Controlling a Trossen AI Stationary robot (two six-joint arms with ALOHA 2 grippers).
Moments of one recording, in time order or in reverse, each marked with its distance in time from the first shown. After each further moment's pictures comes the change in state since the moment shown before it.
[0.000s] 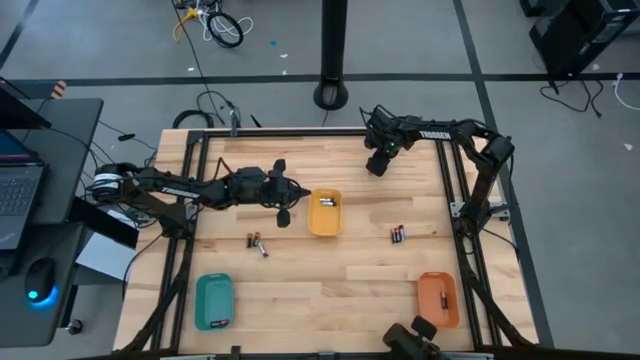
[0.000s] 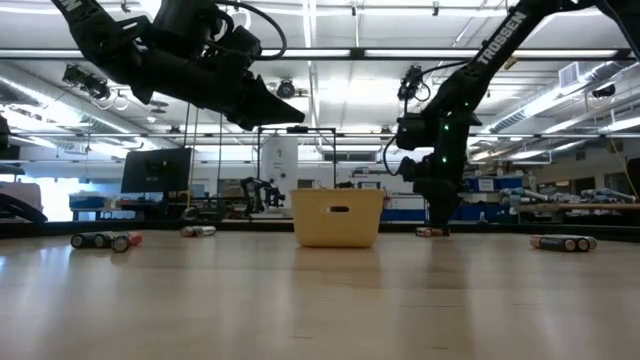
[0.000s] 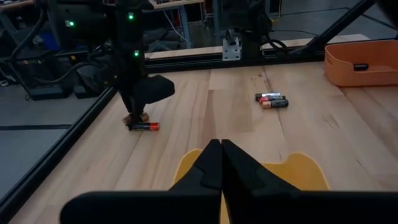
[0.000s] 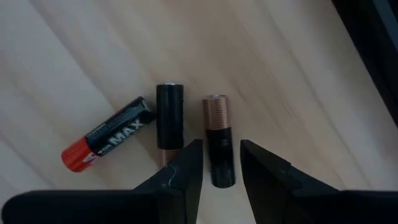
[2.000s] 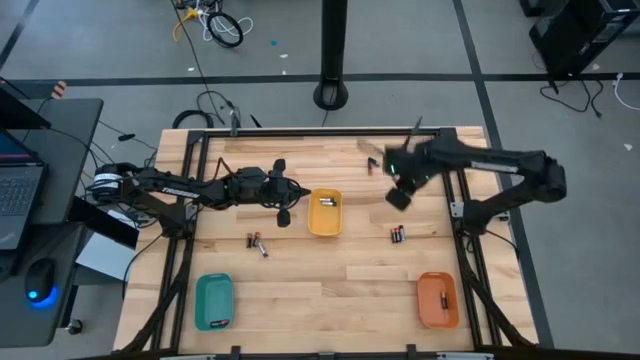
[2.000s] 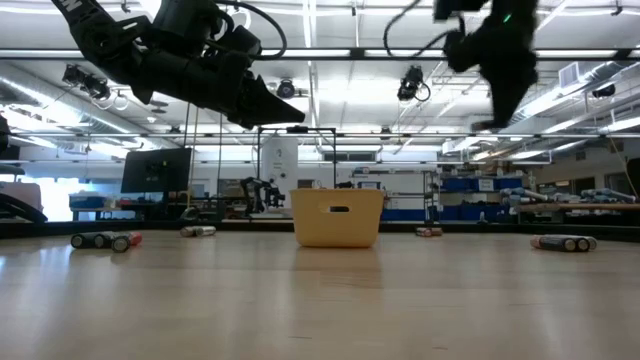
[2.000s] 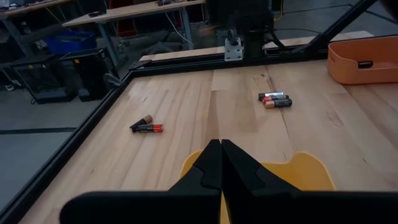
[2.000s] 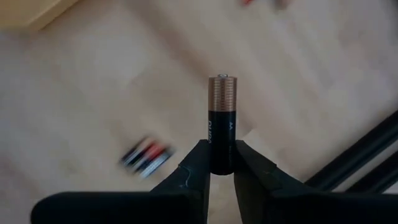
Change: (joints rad) left arm 0.000 0.001 0.000 0.005 -0.010 0.024; right arm 0.589 -0.504 0.111 -0.734 0.079 0.672
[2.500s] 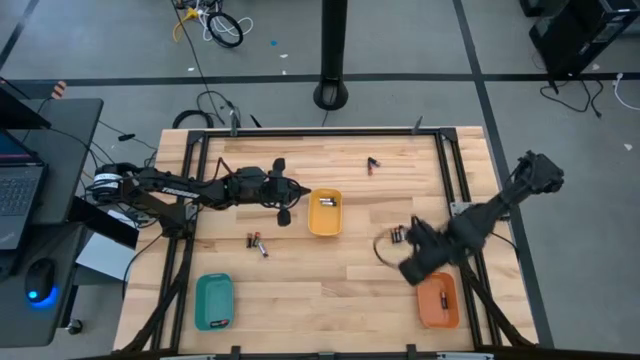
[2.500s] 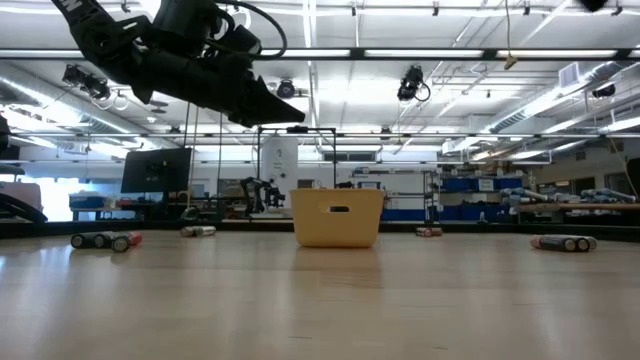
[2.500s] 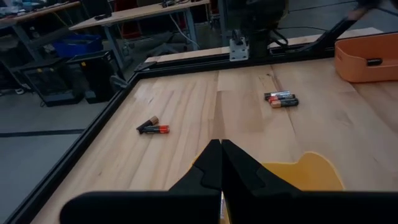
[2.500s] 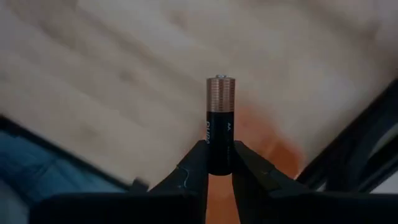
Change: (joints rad) left arm 0.001 0.000 0.000 0.005 -0.022 0.021; right arm 0.814 0.044 0.000 0.048 -0.189 1.175
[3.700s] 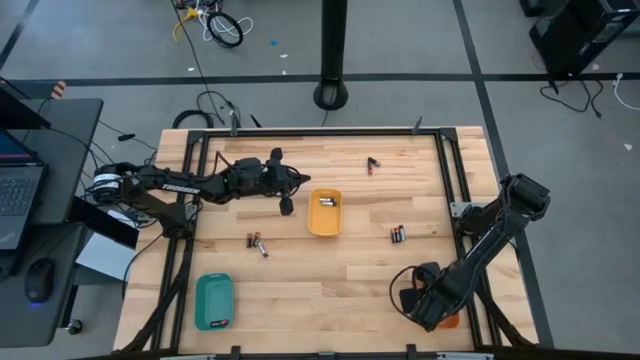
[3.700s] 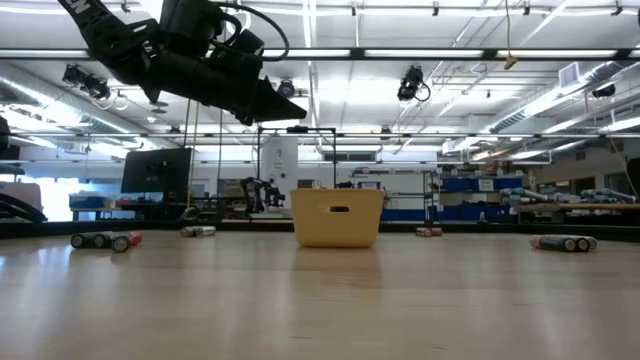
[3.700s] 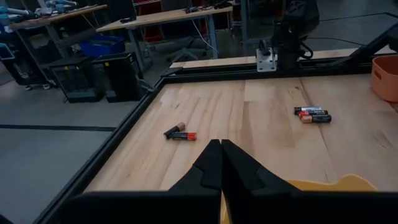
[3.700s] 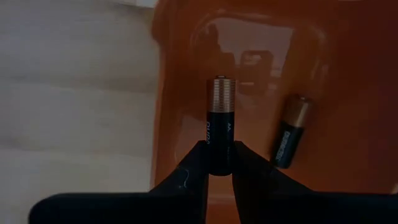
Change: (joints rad) left arm 0.072 0.000 0.027 0.013 -0.008 -0.023; right arm 0.251 0.271 -0.244 0.430 -0.124 0.667
